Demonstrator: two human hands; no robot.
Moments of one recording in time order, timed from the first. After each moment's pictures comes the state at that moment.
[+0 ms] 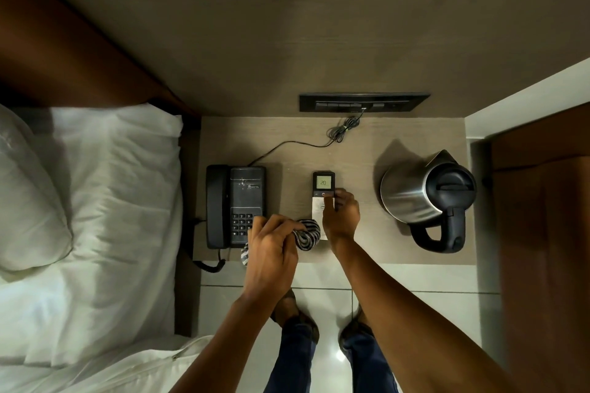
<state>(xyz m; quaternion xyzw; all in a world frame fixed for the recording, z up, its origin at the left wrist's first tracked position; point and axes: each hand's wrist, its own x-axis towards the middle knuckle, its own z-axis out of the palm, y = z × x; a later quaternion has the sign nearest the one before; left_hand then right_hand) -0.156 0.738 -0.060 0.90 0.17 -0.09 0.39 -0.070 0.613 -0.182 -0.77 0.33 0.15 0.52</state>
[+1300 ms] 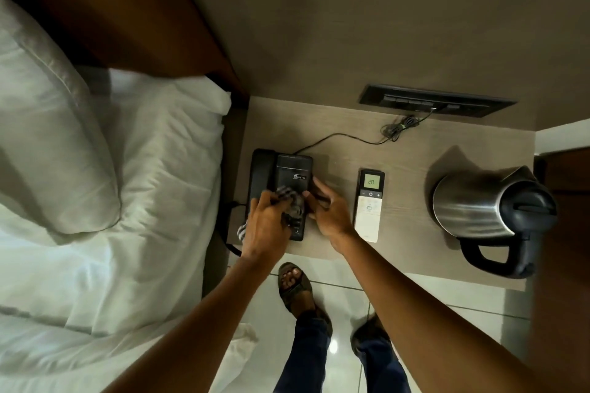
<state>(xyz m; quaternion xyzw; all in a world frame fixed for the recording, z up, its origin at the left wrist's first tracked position) -0.159 0.838 -0.115 0.91 0.23 -0.18 0.31 -0.086 0.706 -0.177 -0.66 0.19 0.39 0.62</state>
